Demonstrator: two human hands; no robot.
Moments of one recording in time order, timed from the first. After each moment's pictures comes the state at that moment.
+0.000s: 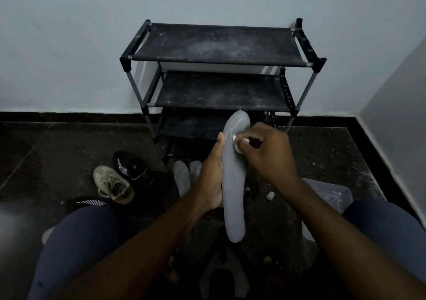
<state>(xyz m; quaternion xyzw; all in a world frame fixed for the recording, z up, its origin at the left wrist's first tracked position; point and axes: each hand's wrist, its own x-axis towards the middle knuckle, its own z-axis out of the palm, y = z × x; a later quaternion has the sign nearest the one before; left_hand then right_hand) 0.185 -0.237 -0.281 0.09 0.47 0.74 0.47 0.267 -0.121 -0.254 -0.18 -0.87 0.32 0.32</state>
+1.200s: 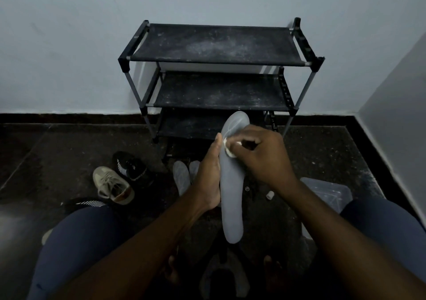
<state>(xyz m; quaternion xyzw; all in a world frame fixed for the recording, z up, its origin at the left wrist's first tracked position) 0.189 -0.236 -0.272 0.06 0.43 0.76 0.48 0.267 -0.130 -0.247 -0.13 -0.85 0.41 0.31</state>
